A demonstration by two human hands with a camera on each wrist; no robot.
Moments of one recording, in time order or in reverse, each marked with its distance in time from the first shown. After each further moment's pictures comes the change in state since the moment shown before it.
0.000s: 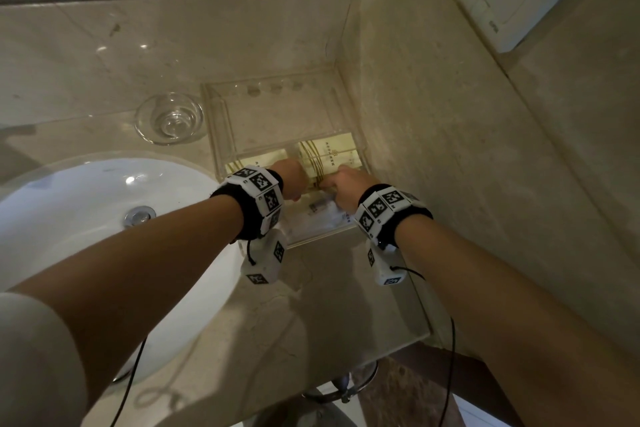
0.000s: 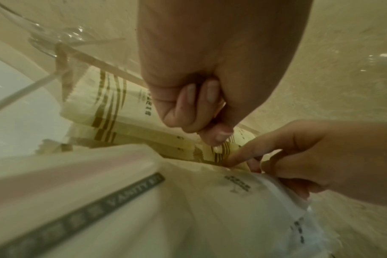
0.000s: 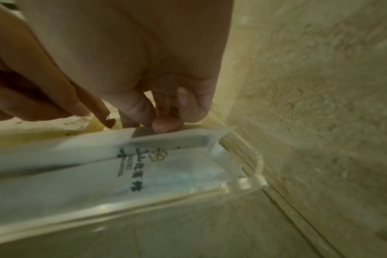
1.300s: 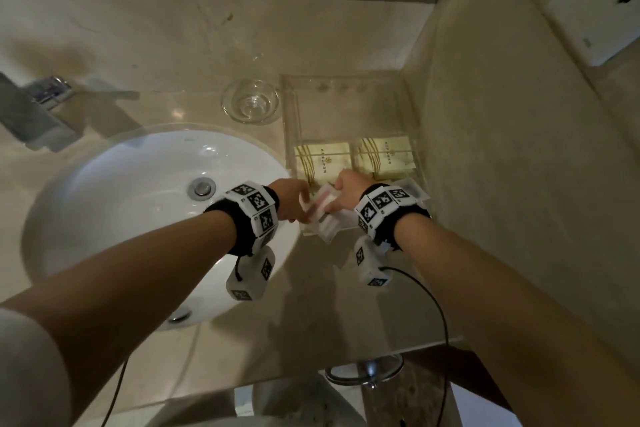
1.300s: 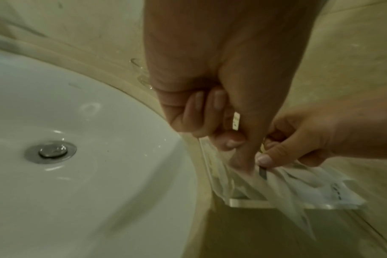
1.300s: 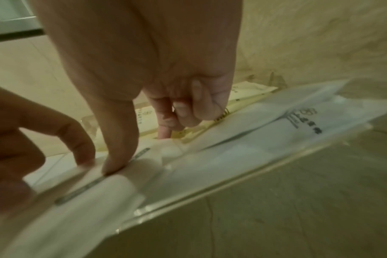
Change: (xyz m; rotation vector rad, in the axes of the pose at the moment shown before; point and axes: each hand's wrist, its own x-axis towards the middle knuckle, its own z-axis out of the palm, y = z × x) left_hand -0.076 -0.098 0.011 -0.054 -0.019 0.027; right_hand -0.006 -0.096 0.016 0.170 -0.048 0.081
